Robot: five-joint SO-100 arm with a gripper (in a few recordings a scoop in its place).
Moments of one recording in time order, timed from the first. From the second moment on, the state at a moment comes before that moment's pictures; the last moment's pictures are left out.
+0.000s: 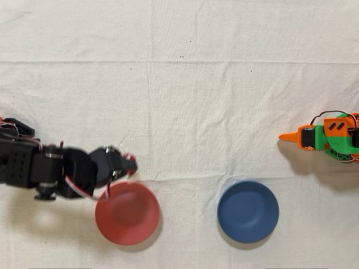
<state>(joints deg) 17.4 104.6 88.4 71.1 -34.6</state>
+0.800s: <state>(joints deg) 33.9 100.9 102.2 51.4 -38.8</state>
